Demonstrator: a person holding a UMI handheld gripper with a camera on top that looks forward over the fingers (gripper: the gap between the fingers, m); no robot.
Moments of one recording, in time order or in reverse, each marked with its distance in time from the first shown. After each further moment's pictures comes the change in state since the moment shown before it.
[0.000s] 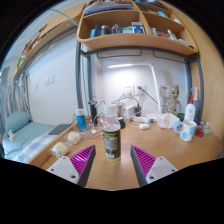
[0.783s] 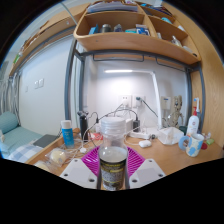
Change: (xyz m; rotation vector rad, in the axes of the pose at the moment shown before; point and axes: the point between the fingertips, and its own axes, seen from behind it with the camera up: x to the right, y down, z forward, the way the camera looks) arm -0.037 -0.009 0.148 0.145 0.111 -0.034
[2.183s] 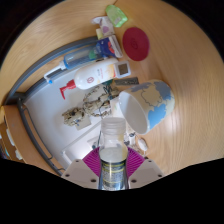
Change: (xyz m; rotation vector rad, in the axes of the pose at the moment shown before) arm 0.283 -0.049 0.050 -0.240 -0.007 2.017
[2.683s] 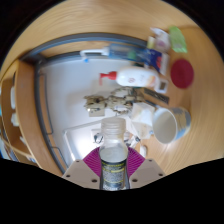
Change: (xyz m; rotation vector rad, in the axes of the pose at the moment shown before) arm -0.047 0.011 -0.020 -0.032 0.007 -0.395
